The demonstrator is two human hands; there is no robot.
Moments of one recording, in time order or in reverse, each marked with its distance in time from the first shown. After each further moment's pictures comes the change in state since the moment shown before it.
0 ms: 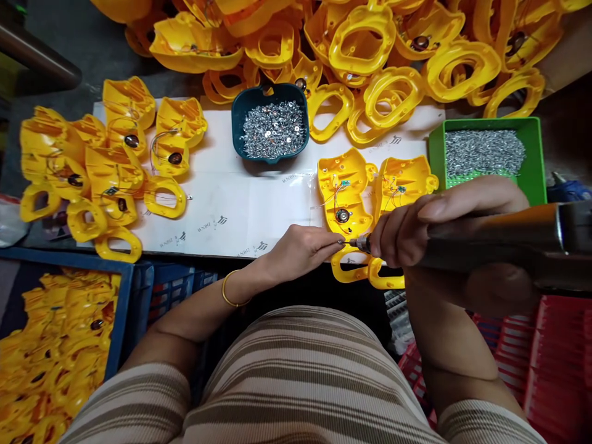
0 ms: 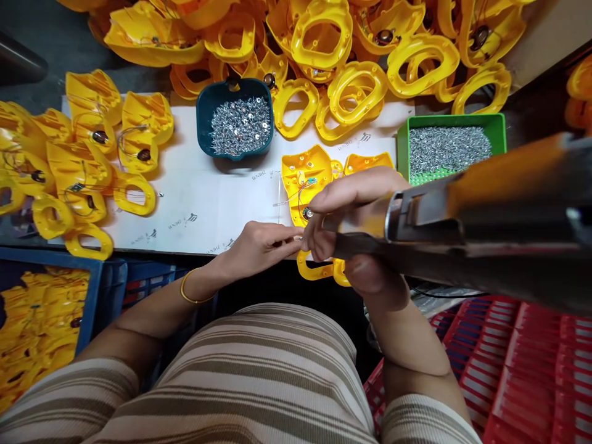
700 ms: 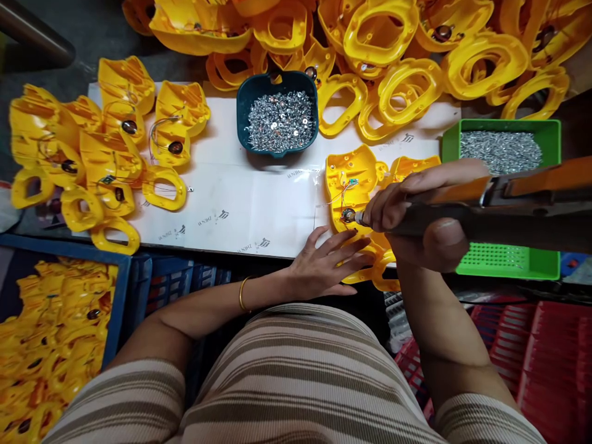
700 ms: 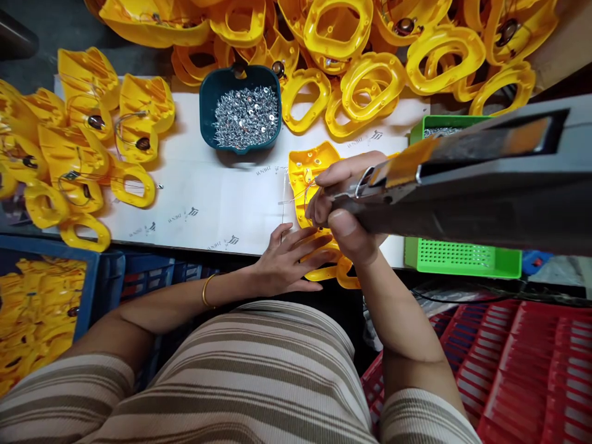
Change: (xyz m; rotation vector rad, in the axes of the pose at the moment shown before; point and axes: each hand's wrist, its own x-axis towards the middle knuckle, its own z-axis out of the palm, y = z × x) left_hand -0.030 0.008 0.047 0.434 -0.037 0.188; right_hand 0.020 0.057 -0.002 -0.027 0.090 -0.288
